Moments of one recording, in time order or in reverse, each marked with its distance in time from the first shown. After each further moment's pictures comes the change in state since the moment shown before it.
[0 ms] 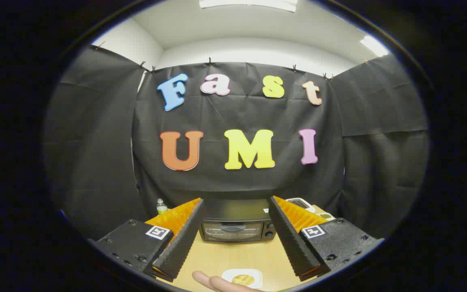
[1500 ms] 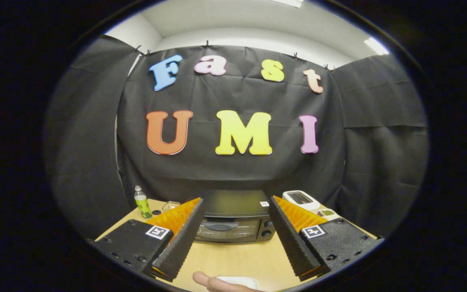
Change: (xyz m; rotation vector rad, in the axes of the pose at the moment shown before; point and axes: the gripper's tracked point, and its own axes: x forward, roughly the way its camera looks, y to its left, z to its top) arm 0.122 -0.018 -0.092 -0.020 0.072 -0.049
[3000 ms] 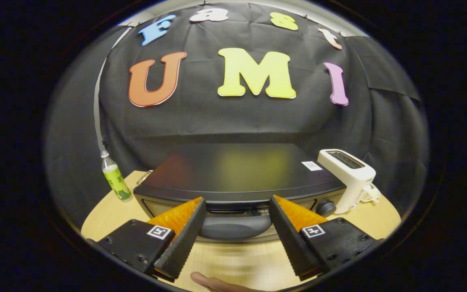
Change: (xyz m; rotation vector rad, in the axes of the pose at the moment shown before) arm 0.193 0.029 -0.145 0.027 0.286 0.041
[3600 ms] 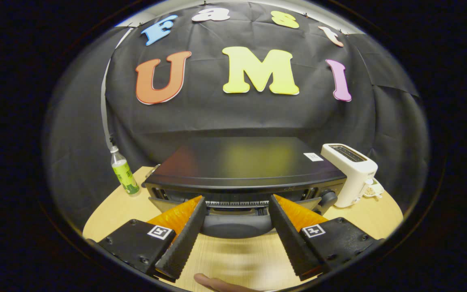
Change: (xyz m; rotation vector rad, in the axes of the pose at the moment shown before) arm -0.023 0.002 -0.021 0.000 0.014 0.045
